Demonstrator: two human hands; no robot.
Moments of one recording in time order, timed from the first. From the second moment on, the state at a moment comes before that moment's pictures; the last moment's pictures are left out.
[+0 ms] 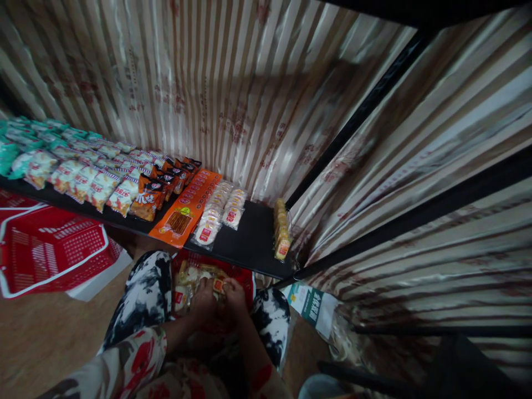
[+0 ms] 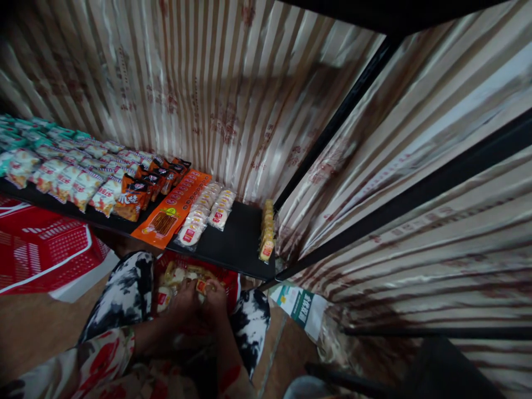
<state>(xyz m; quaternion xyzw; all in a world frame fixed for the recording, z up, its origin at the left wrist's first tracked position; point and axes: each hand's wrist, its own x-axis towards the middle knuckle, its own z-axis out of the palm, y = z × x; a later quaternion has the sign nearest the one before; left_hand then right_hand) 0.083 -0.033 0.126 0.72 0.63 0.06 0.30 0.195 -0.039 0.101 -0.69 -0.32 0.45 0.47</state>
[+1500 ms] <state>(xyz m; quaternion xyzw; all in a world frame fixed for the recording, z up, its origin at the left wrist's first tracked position) 0.200 0.082 0.194 0.65 0.59 0.25 0.41 0.271 0.042 0.188 -0.71 -0.36 0.23 0.55</state>
